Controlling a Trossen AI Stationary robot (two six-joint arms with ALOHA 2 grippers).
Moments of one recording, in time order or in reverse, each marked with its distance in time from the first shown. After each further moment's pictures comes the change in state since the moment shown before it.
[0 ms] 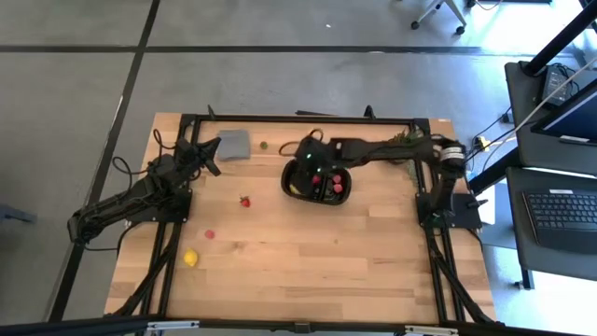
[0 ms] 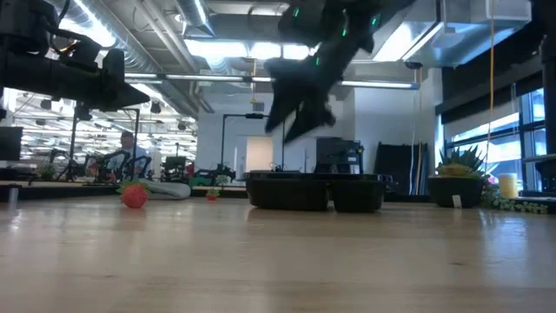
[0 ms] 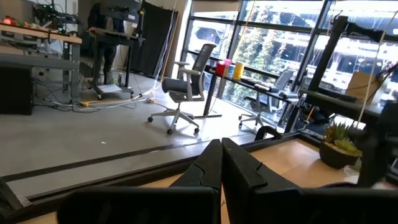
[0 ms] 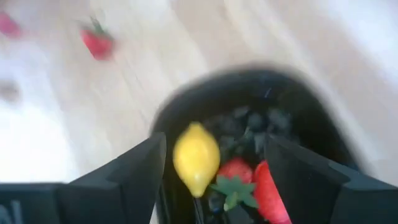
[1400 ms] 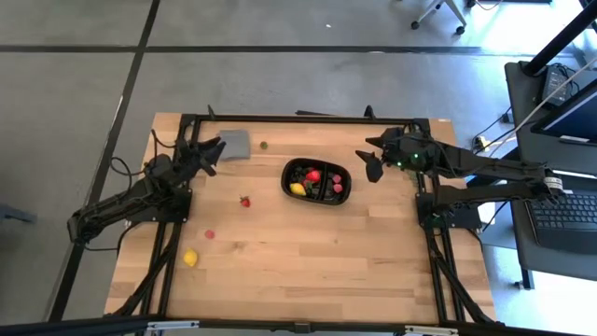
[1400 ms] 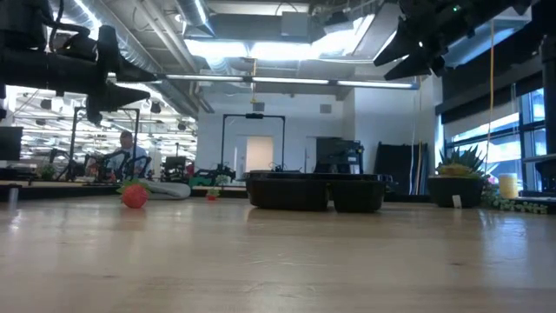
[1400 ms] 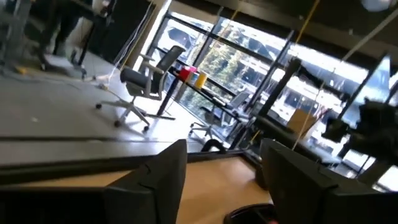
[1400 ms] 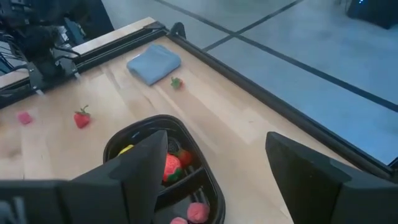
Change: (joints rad) left arm 0.001 0.001 0.000 0.080 0.131 -0.279; right arm -0.036 -1.015 -0.648 0.122 0.331 -0.063
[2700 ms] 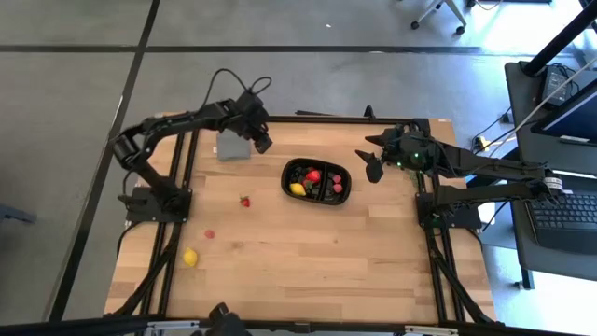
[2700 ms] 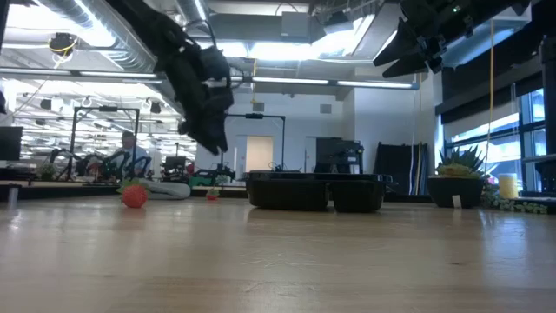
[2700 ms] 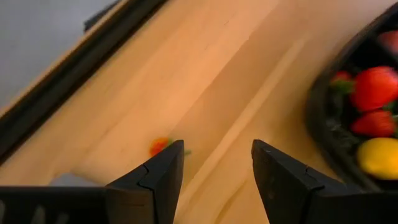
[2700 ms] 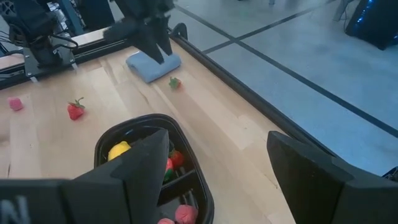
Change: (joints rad) left arm 0.203 1.554 1.074 -0.661 0.399 0.476; right arm -0.005 0.001 0.000 0.015 0.000 -0.105
